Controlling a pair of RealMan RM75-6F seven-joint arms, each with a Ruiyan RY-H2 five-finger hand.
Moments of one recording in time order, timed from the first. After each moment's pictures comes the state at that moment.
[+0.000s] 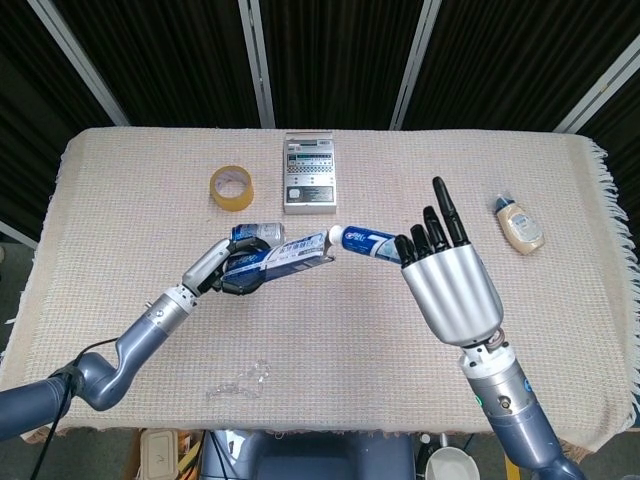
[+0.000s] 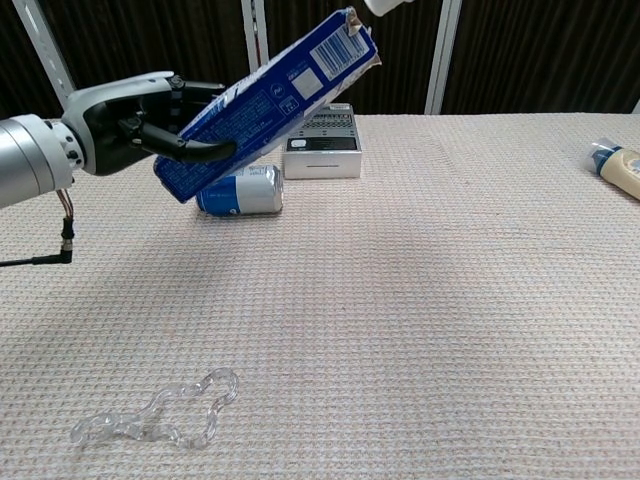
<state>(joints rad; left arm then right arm) -0.77 -1.51 -0.17 -1.33 1.53 0.96 -0.98 0.65 -1.03 0.29 -2.36 -1.33 1.45 -1.28</state>
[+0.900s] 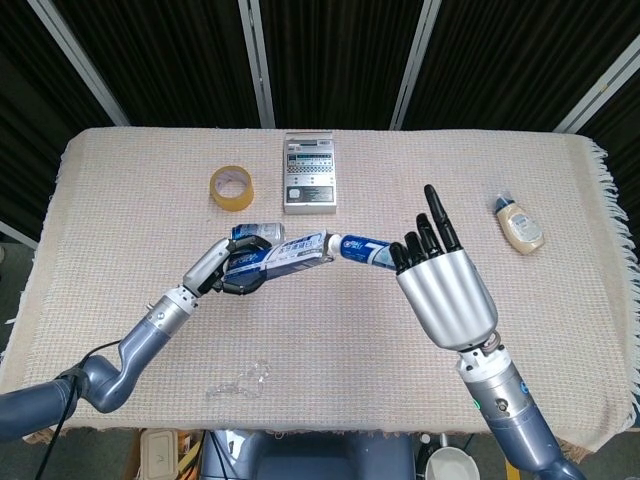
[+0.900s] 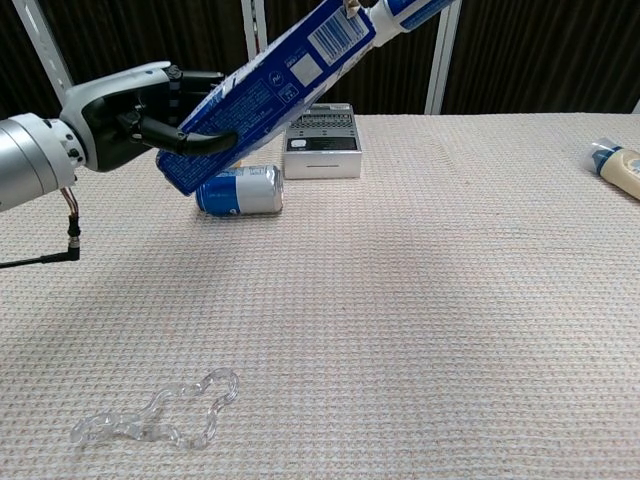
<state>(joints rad) -0.77 -1.54 -0.16 -1.31 1.52 1.04 -0.96 0.64 -1.04 0.26 -2.36 -1.35 1.42 -1.27</state>
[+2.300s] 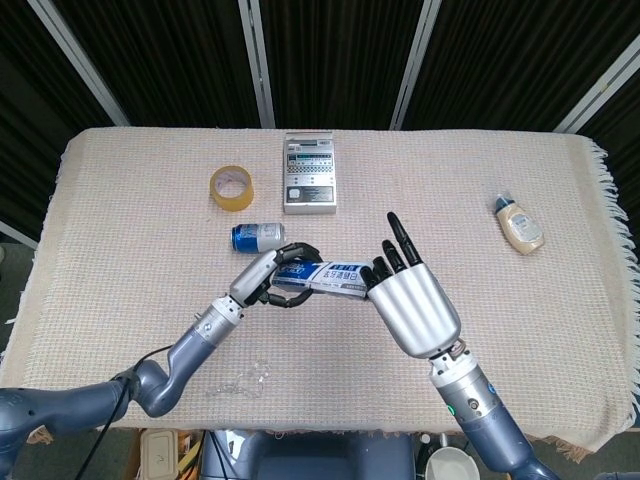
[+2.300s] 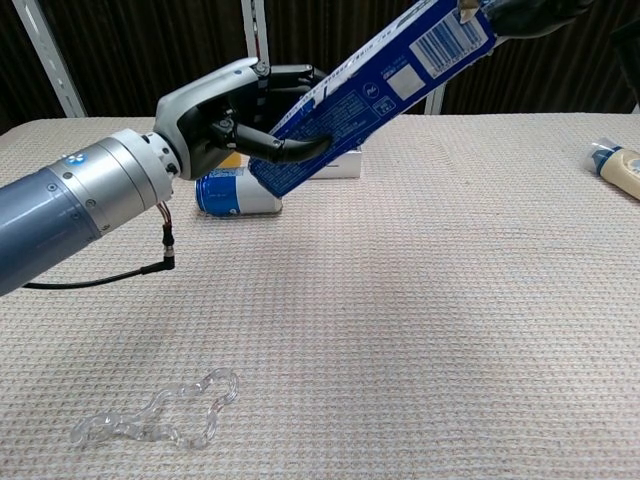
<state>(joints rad) -0.85 -1.74 -0.20 -1.26 1.53 1.11 -0.86 0.68 -1.15 0.22 -2.36 -1.24 1.36 -1.22</state>
